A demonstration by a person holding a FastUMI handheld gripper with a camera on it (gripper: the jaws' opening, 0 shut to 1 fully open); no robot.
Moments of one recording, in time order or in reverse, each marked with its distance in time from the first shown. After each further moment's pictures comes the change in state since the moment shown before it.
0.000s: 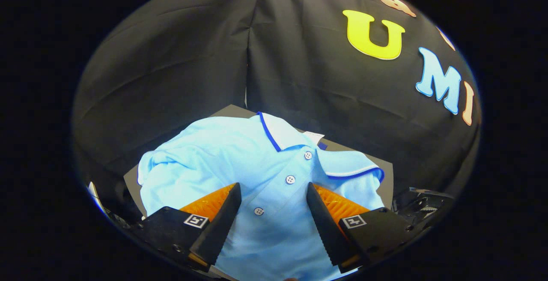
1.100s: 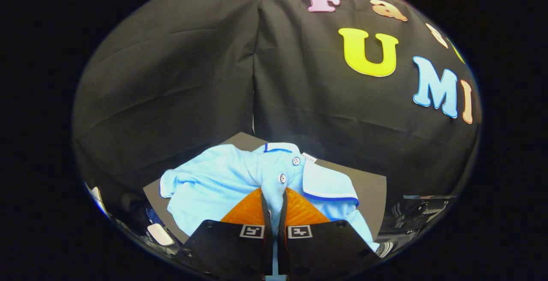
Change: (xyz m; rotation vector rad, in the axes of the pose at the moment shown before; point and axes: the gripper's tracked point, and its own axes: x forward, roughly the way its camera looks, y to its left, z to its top) arm -0.051 0.005 0.033 0.005 -0.200 0.054
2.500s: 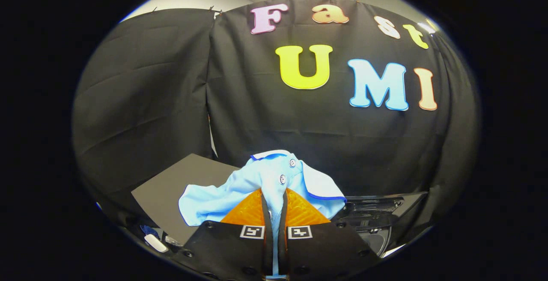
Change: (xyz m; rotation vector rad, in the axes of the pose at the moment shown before) arm -0.117 -0.166 0.001 0.137 -0.122 -0.215
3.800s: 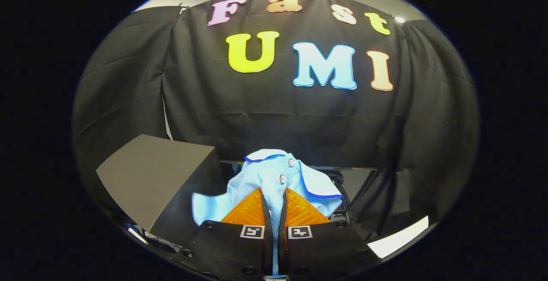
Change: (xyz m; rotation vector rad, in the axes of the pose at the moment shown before) arm -0.037 -0.158 -0.089 0.033 0.082 -0.239
